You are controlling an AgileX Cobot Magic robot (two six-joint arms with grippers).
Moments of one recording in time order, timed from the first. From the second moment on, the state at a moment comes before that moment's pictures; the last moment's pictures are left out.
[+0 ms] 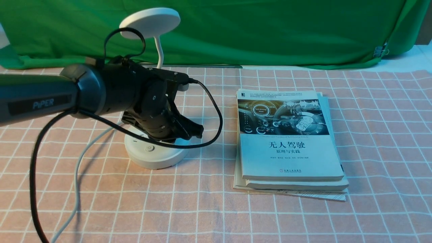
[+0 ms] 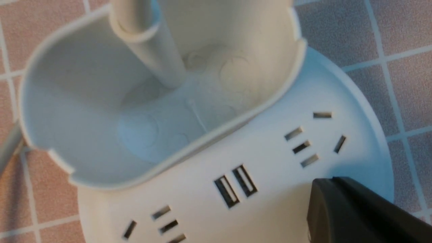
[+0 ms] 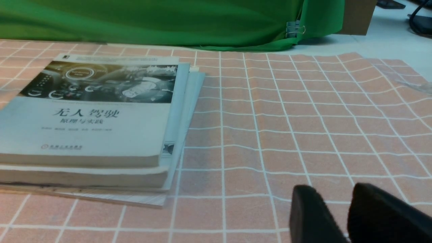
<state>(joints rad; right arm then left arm) 0.02 0.00 0.01 0.05 0.25 -0.07 -0.47 1.94 -1.30 0.13 0.53 -0.29</state>
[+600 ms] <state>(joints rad) 0.02 0.00 0.01 0.05 0.25 -0.07 -0.47 1.95 -1.31 0.07 0.54 -0.29</state>
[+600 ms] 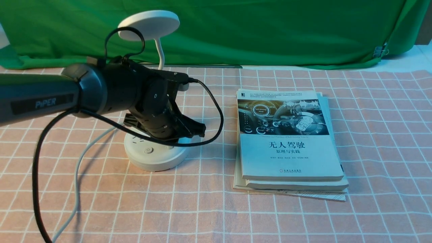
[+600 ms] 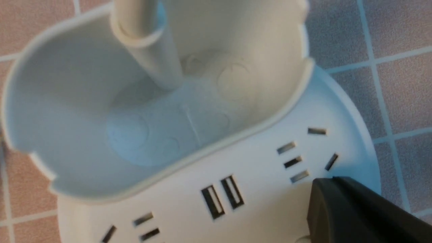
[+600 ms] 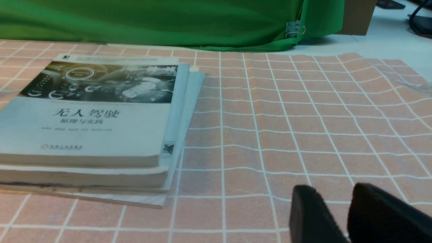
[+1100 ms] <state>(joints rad) 0.02 0.00 0.01 0.05 0.25 -0.07 -0.47 1.89 -1.30 0.08 0.60 -0.29</state>
